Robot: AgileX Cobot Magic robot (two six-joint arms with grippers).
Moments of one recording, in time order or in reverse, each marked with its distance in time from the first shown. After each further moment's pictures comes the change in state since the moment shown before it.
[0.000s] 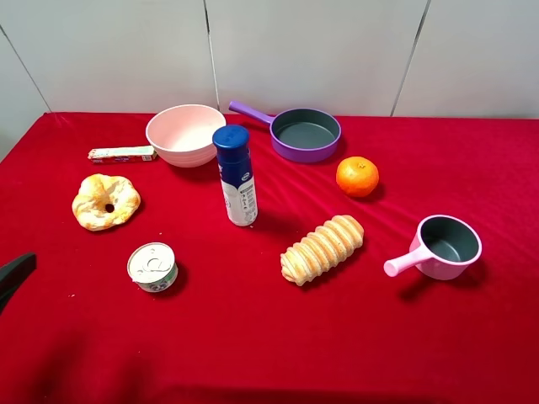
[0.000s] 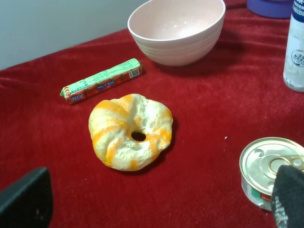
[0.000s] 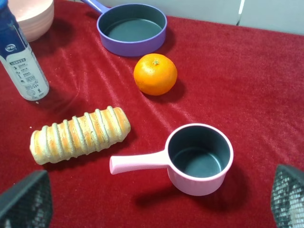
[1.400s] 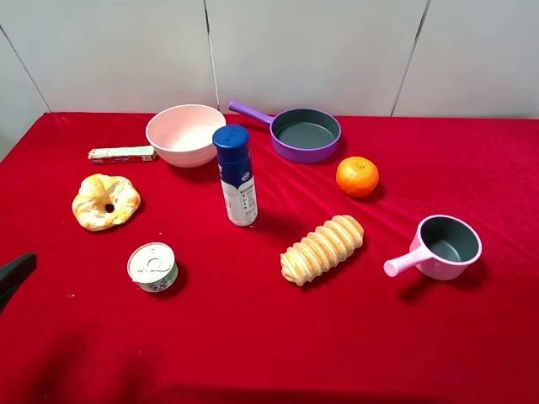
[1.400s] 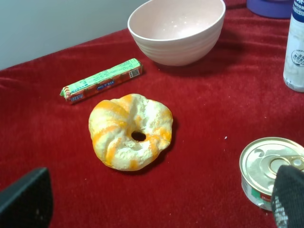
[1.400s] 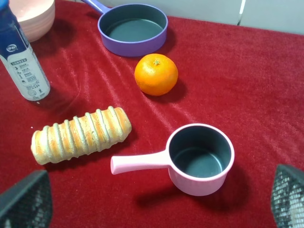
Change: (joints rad) left arm 0.000 0.000 0.000 0.000 0.000 0.000; right arm 0.000 0.000 0.000 0.003 0.000 0.000
